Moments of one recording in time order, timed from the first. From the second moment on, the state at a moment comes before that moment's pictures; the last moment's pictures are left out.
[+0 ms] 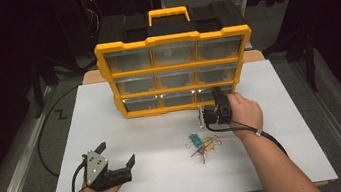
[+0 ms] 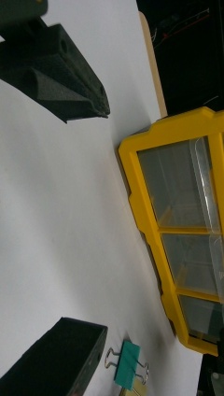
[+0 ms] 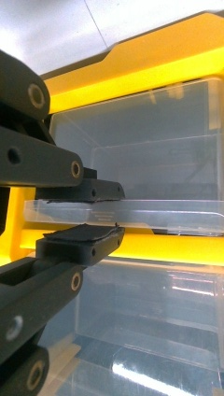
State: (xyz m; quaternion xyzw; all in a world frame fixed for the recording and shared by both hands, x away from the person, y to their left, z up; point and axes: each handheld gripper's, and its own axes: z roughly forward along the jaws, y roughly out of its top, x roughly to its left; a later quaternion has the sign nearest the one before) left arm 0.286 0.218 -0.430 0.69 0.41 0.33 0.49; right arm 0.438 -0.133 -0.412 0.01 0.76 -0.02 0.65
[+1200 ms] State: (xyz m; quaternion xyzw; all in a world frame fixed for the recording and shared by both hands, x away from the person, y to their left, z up) left arm 0.286 0.217 -0.430 0.70 0.41 0.32 0.50; right arm 0.424 -0.132 -0.404 0.02 0.77 -0.02 0.63
